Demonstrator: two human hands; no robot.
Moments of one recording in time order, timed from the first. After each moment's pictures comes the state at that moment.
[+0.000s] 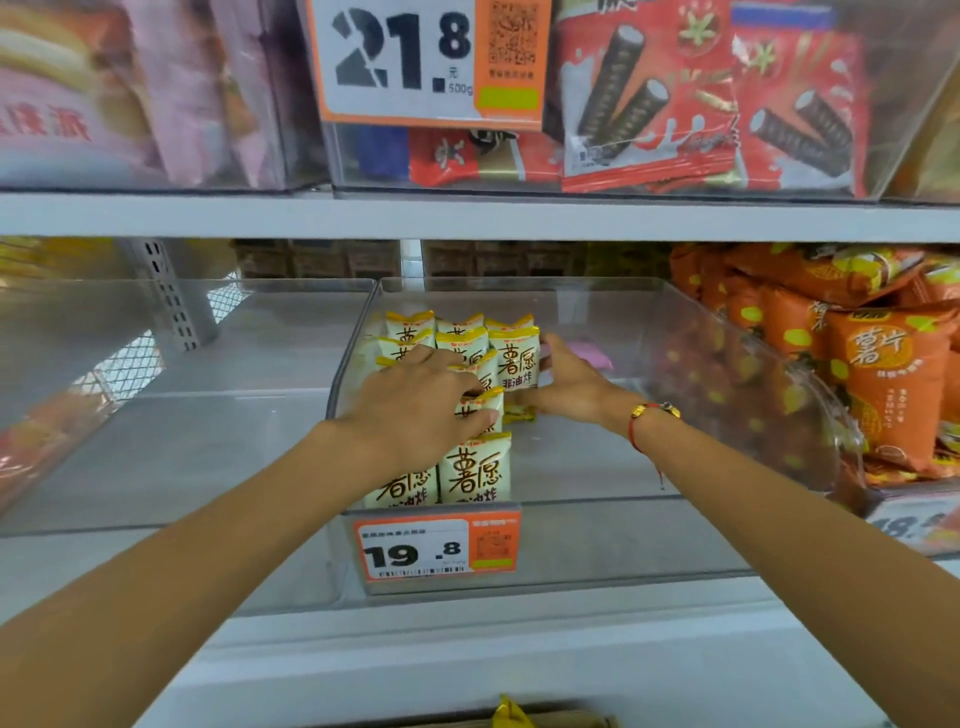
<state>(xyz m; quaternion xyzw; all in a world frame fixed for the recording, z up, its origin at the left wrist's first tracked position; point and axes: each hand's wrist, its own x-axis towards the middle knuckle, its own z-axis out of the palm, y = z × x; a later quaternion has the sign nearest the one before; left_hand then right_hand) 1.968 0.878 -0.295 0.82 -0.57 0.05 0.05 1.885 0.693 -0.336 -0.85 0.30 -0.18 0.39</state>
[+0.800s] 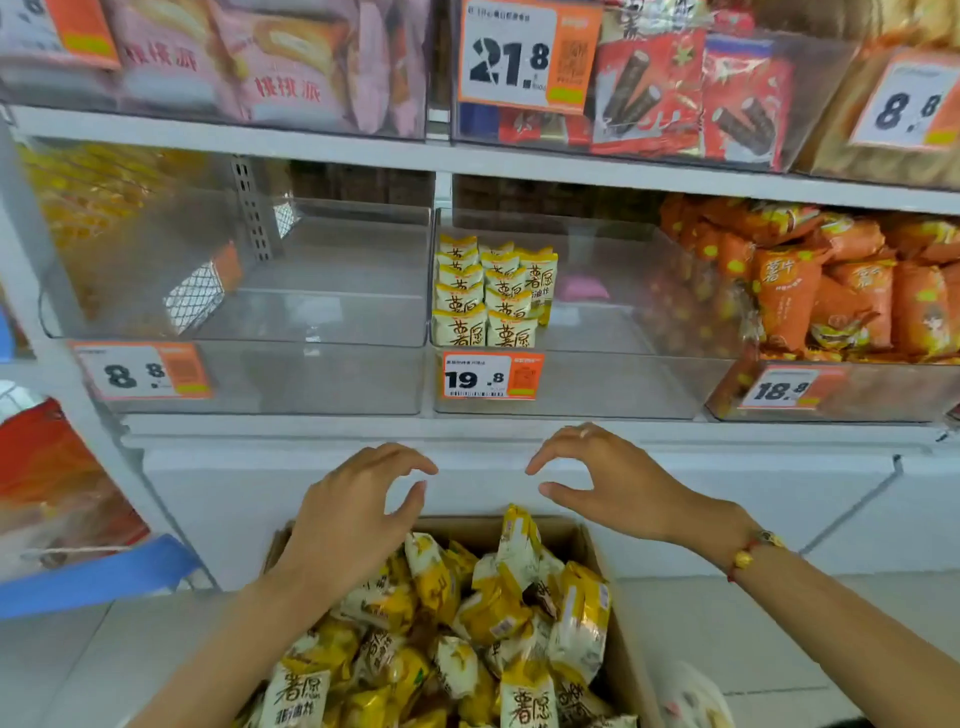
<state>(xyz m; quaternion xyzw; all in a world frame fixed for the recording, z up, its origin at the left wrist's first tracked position) 1.887 1.102 -0.392 0.81 -0.50 0.03 0.31 1.714 0.900 -0.353 -0.97 0.16 -0.06 0.19</state>
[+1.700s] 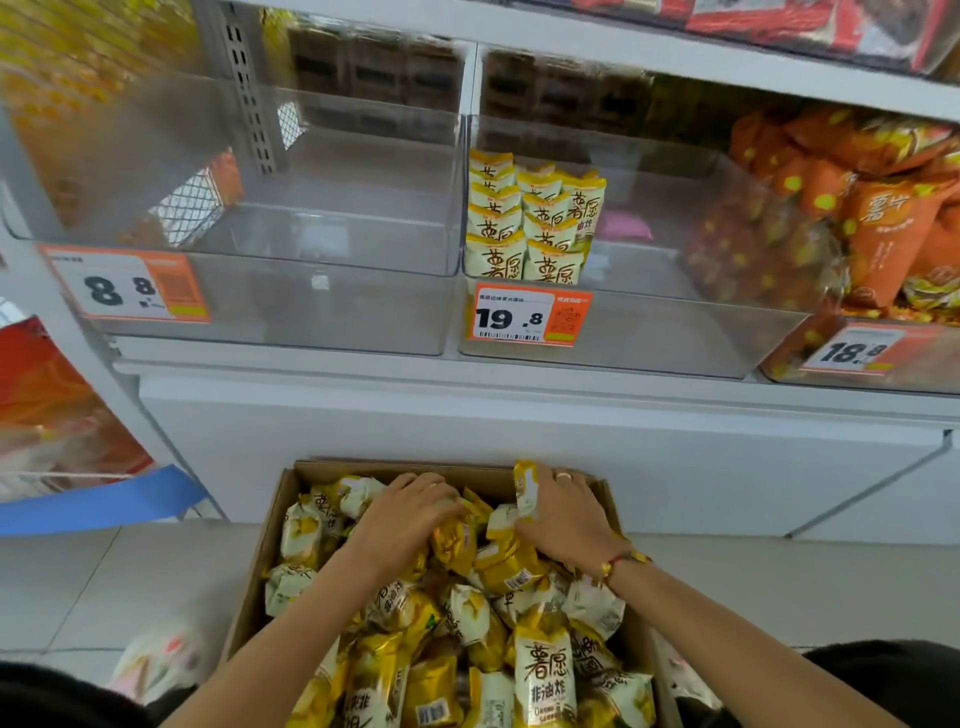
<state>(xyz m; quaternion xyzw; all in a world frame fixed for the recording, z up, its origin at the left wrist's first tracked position) 1.909 1.072 -0.537 0.74 -0.67 0.00 0.01 1.754 0.929 -0.492 -0.92 0.35 0.08 0.14</state>
